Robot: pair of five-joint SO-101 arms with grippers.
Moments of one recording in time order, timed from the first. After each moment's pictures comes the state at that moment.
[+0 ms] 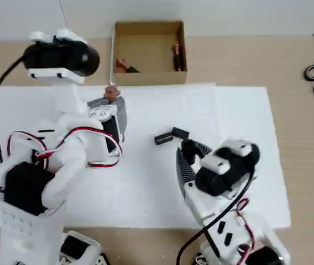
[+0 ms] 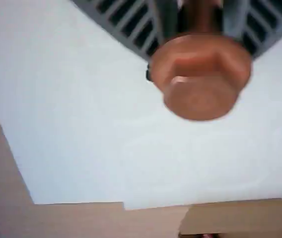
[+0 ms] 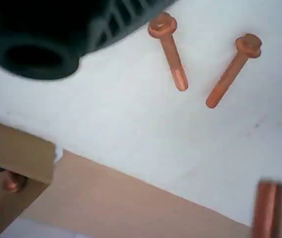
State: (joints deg) left arm 18.4 -39.1 1.0 83.4 24.2; right arm -28.8 -101.5 63.1 59.1 -2.5
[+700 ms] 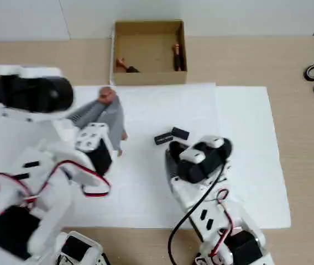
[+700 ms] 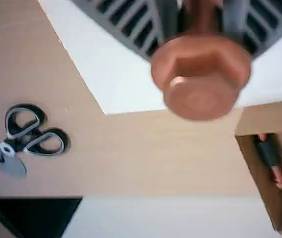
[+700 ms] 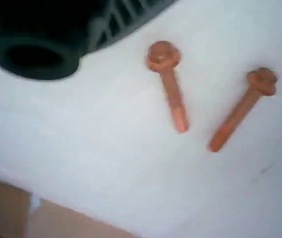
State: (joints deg) left arm 21.5 -57.4 18.5 68.4 24.2; right arm -31.6 -103.2 79.6 48.4 -2.9
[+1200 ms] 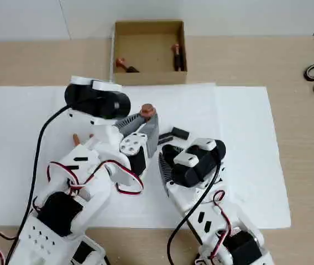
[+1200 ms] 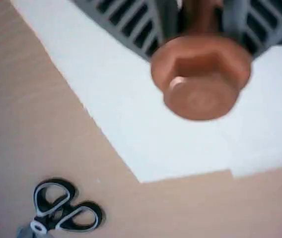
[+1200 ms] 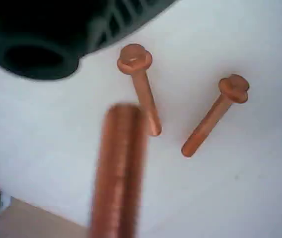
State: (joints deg) left arm 29.5 -59.6 40.7 50.2 24.2; right arm -33.8 -103.2 79.6 48.4 -2.9
